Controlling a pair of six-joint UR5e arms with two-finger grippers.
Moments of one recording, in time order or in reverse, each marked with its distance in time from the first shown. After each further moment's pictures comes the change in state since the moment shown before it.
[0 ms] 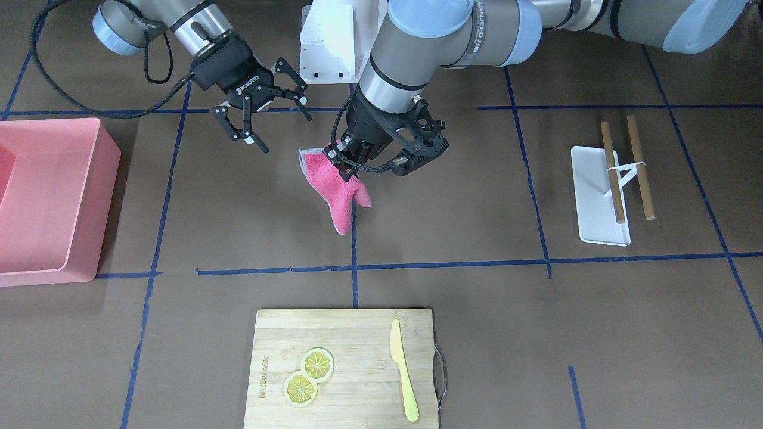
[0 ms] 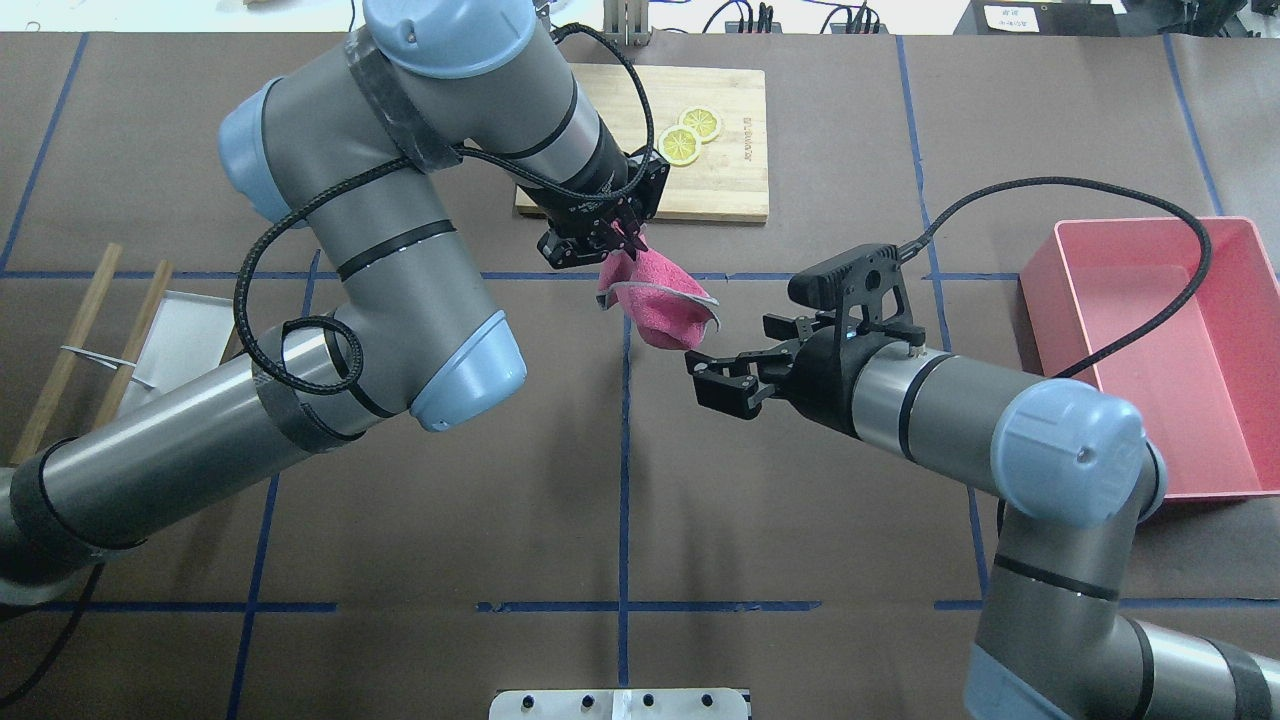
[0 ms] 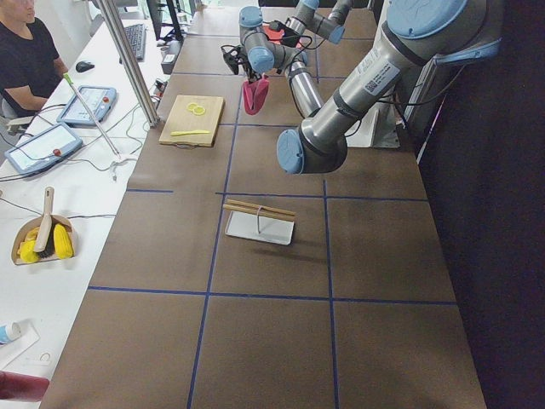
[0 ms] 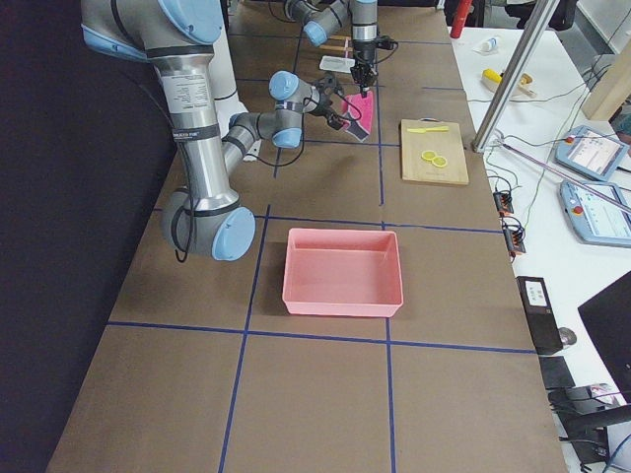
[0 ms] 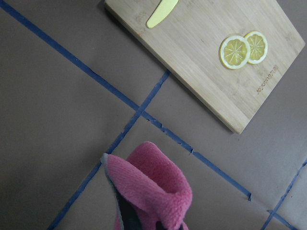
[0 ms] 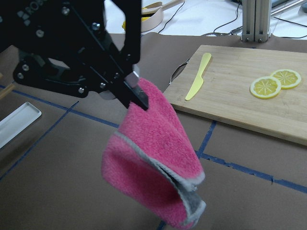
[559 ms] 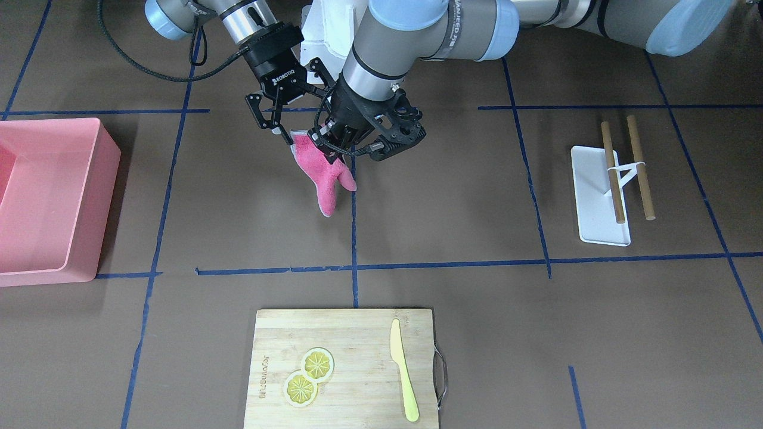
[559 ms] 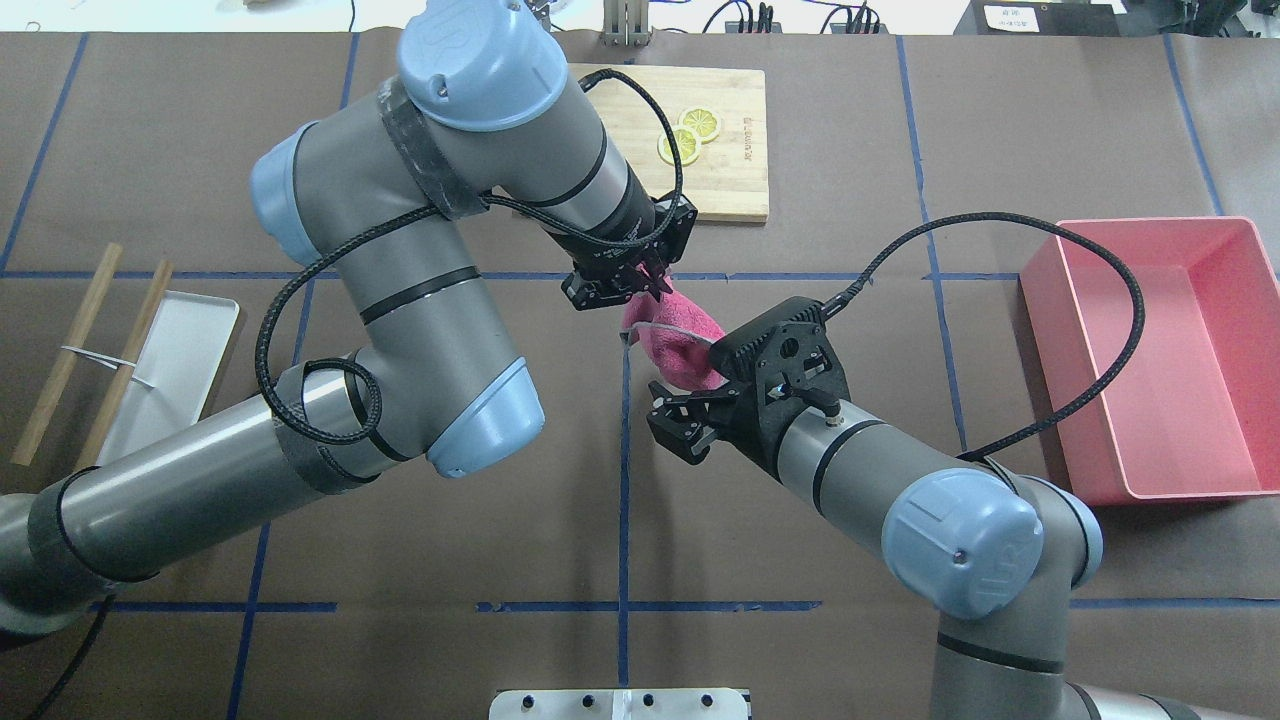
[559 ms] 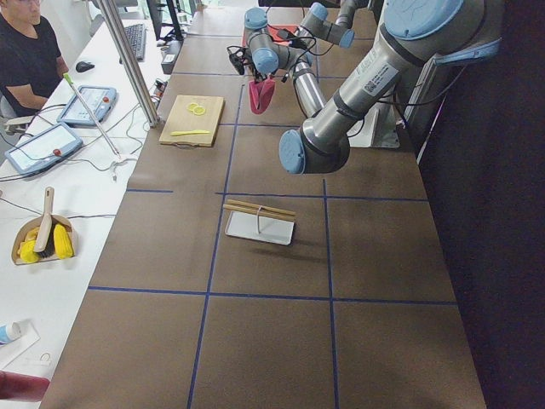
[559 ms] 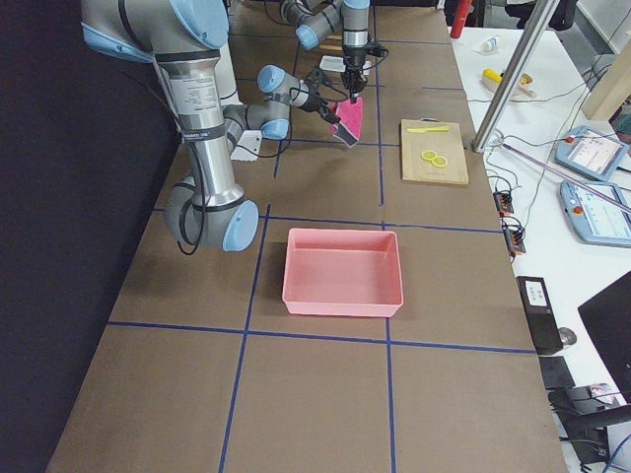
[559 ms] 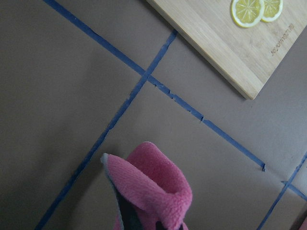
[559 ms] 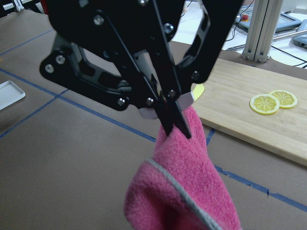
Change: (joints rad) left arm 0.051 0.001 -0.019 -0.005 0.000 0.002; right arm -0.111 0.067 -0.006 -0.140 -0.221 -0.109
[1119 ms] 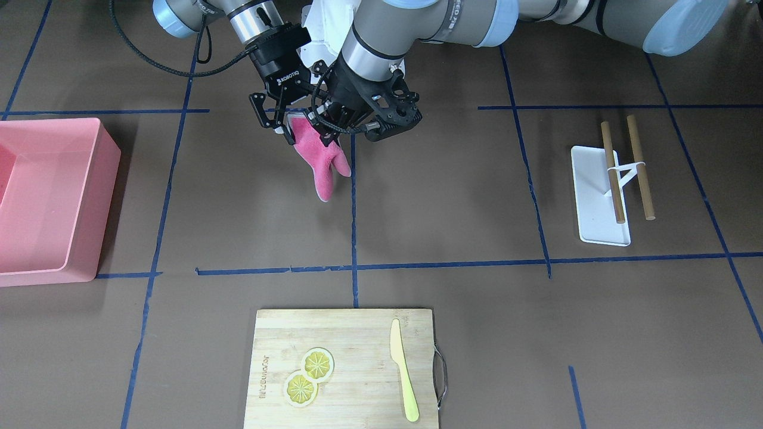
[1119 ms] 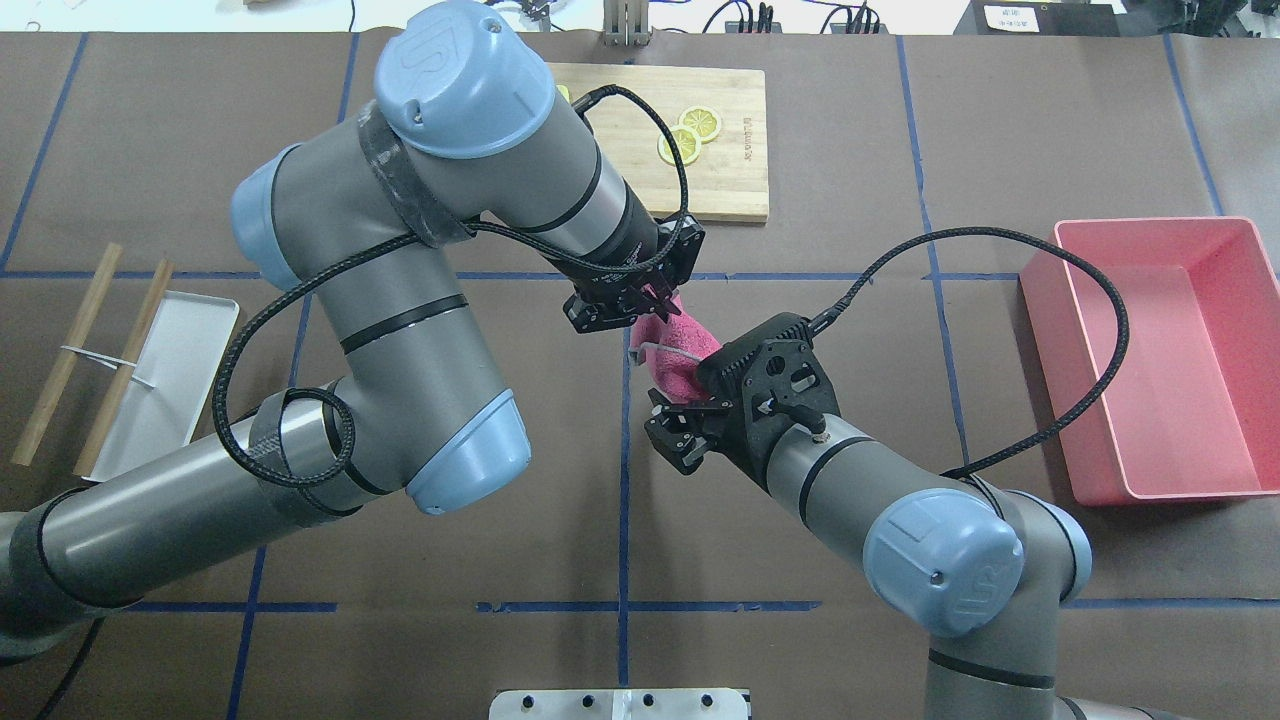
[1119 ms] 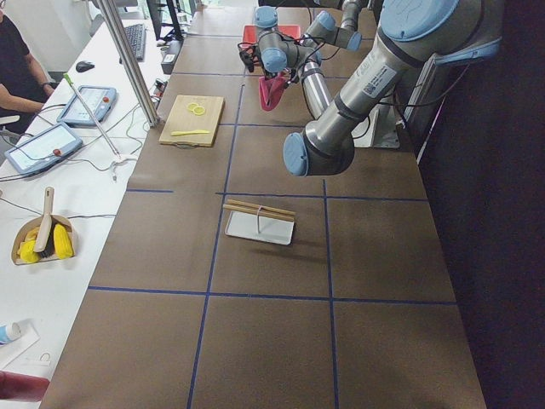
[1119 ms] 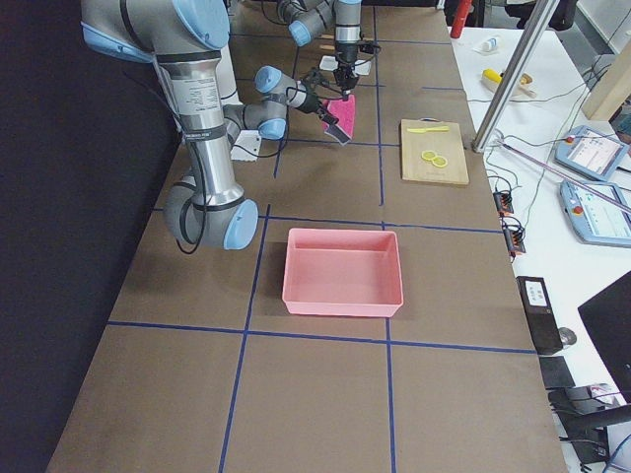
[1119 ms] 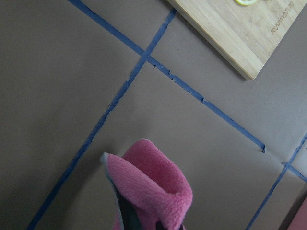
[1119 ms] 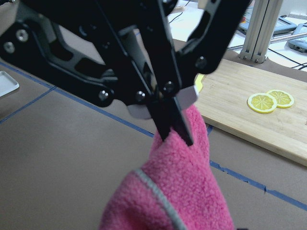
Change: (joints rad) left arm 0.019 0.025 -0.071 0.000 -0.001 -0.001; right arm -0.021 0.002 -0.008 -0.013 -0.027 -0.007
